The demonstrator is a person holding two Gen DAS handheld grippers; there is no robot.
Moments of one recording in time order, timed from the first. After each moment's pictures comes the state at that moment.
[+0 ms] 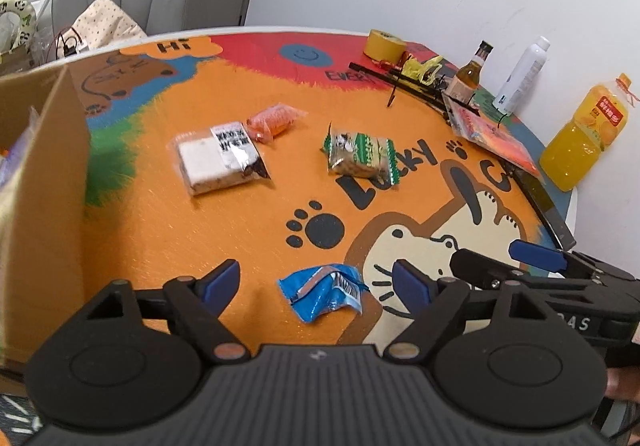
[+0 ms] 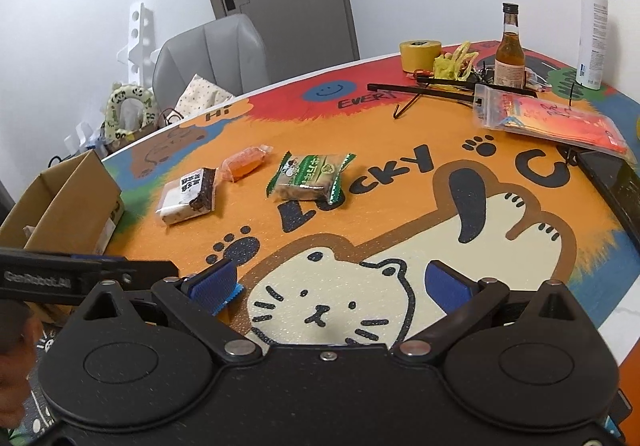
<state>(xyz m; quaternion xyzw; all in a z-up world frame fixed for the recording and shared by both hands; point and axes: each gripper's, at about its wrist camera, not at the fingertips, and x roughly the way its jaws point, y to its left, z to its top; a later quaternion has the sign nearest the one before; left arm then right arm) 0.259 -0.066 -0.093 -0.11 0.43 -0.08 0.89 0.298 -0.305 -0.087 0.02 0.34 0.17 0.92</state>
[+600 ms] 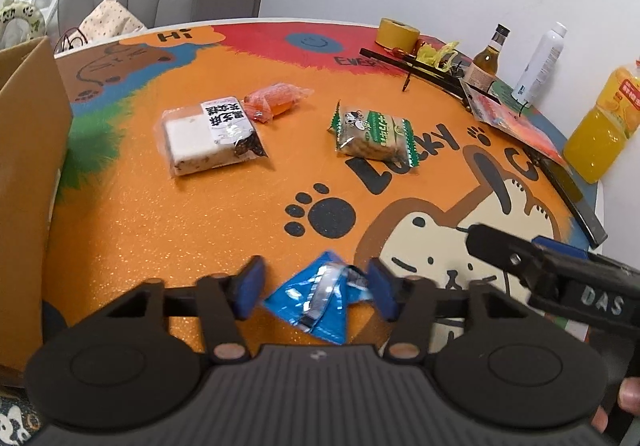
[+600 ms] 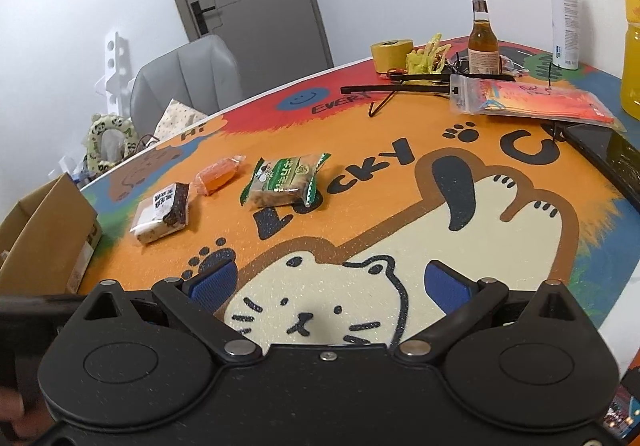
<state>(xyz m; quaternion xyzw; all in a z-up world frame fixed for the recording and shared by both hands) 0.264 -0.085 -0.128 -0.09 0.41 -0.05 0.90 0.304 -0.307 -0.112 0.07 0.32 0.13 0.94</state>
